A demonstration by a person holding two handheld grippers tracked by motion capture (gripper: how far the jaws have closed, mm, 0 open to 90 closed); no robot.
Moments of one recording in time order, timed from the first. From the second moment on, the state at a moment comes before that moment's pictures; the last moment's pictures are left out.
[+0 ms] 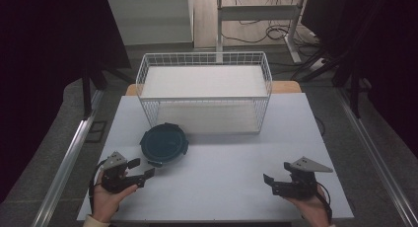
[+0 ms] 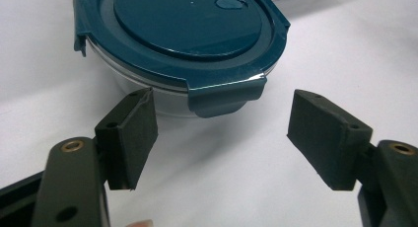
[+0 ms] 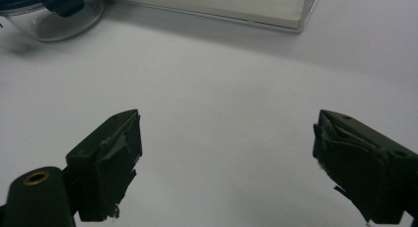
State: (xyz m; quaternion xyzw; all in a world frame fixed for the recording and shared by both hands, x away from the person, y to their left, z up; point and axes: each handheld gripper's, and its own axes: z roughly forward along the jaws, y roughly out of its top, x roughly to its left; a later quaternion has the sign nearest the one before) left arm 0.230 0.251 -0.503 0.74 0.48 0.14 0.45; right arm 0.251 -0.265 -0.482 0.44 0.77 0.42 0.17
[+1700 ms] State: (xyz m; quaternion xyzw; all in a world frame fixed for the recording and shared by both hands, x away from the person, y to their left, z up) left arm 0.268 0.258 -0.436 0.74 0.50 0.14 0.43; right arm 0.253 -0.275 -0.485 0.46 0.76 0.42 0.19
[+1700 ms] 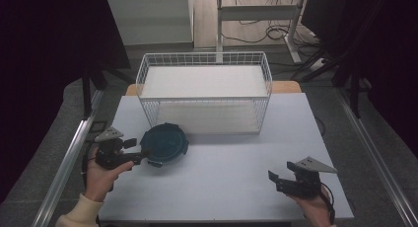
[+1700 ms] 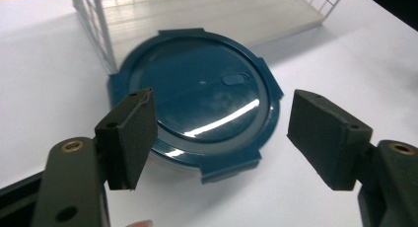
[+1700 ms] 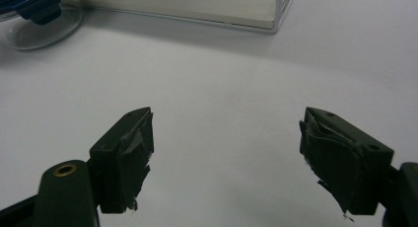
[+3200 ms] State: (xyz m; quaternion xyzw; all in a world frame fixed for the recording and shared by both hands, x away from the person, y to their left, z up) left arm 0.348 0.307 -0.459 0.72 0.58 0.10 0.37; right arm 0.256 -0.276 -0.492 0.47 0.76 0.39 0.21
